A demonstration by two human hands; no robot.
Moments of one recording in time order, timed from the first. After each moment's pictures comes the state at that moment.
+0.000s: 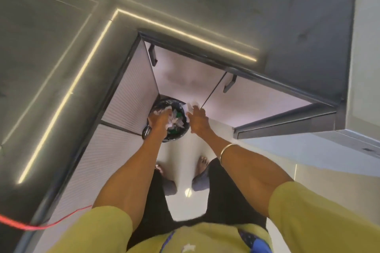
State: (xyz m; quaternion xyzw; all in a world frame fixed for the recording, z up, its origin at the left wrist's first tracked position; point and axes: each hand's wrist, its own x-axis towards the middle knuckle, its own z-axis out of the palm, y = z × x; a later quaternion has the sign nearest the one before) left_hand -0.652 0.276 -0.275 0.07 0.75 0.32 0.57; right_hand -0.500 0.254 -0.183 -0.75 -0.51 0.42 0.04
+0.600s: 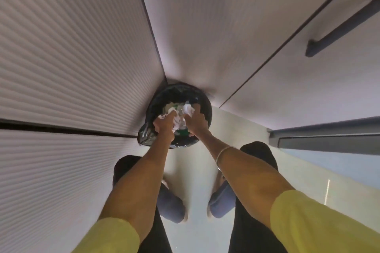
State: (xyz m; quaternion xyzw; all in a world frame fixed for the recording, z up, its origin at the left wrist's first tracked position) left_hand -0.658 0.299 -0.513 0.03 0.78 0.33 0.54; right_hand -0.547 0.299 -0.537 -0.74 -0.49 0.45 0.06
